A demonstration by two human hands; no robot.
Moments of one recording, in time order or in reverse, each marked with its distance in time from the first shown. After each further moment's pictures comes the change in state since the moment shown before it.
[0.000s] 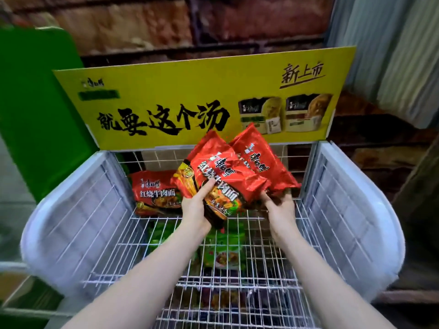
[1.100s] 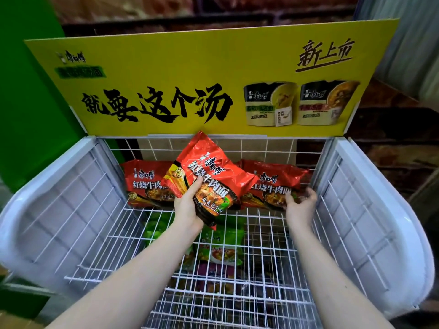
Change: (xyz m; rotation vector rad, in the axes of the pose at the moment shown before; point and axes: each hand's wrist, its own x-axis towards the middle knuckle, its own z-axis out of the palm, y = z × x) left_hand 0.051 -0.016 -0.026 -0.070 0.018 -0.035; right_hand 0.064 0.031 -0.031 -0.303 0.311 0.127
